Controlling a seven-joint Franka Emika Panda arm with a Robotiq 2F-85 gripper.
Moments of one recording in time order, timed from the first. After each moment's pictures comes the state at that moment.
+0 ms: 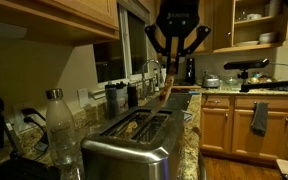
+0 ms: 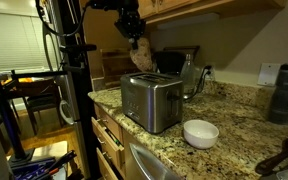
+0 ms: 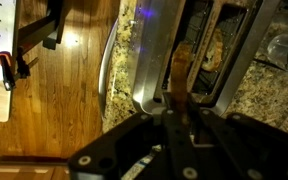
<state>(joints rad) 0.00 -0.53 0.24 -2.28 0.00 1.94 1.44</state>
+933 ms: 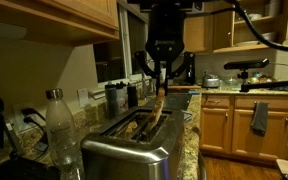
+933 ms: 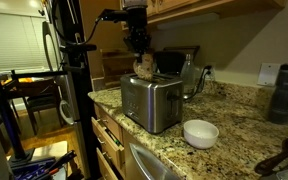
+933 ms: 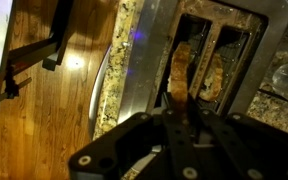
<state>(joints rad) 0.00 -0.40 0.21 -2.28 0.11 2.03 1.34</state>
